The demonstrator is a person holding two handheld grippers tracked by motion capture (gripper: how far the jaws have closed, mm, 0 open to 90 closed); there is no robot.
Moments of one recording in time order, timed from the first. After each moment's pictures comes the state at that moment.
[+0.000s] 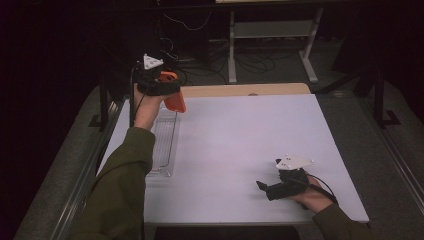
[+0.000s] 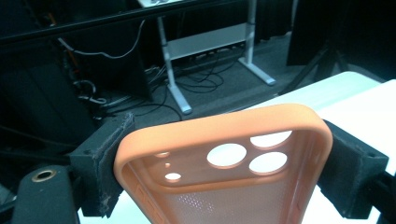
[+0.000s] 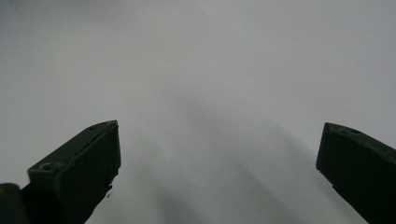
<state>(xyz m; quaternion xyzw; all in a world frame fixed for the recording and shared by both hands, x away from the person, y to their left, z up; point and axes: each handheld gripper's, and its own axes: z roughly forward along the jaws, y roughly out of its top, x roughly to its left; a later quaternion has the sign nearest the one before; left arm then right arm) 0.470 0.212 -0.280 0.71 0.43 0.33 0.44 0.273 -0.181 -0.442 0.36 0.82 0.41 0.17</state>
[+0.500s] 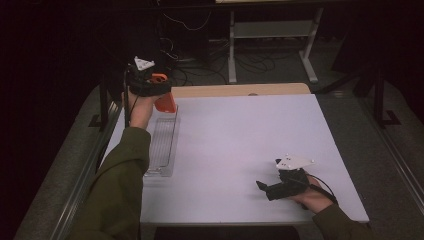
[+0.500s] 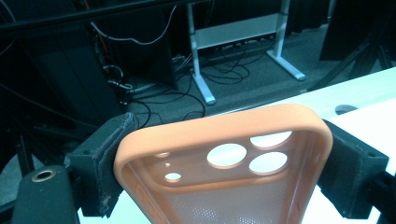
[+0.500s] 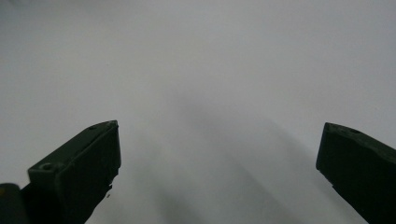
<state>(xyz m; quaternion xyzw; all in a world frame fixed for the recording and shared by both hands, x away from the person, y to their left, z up) 0.480 0.235 -0.293 0.70 0.47 0.35 0.41 0.273 -0.181 -0.442 0.36 0.82 0.41 0.17</state>
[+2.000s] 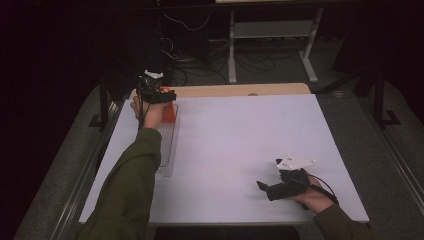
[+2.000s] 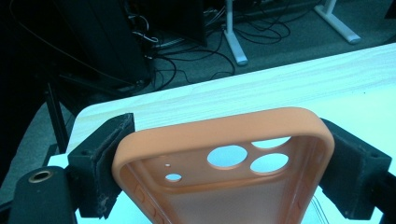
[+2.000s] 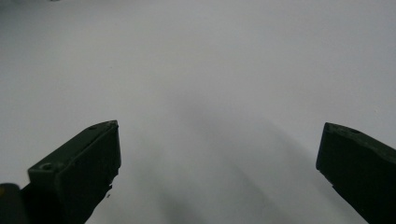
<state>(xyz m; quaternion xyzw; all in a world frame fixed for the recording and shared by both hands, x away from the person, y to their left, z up) 0.522 0.230 -0.360 0.70 0.54 0.35 0.31 0.271 -0.181 -0.440 0.36 0.82 0.42 0.17</state>
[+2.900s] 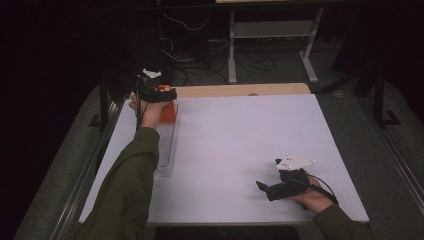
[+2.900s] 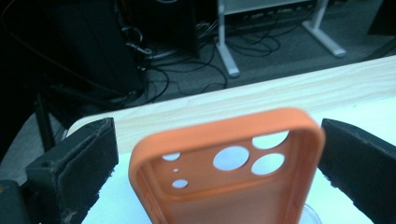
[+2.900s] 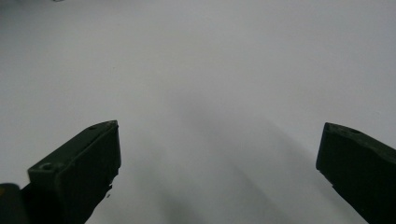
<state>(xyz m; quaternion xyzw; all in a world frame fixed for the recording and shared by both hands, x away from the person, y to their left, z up) 0.524 0.238 -0.357 0.69 0.52 0.35 0.35 0.271 -0.181 -0.440 0.35 0.82 0.42 0.17</state>
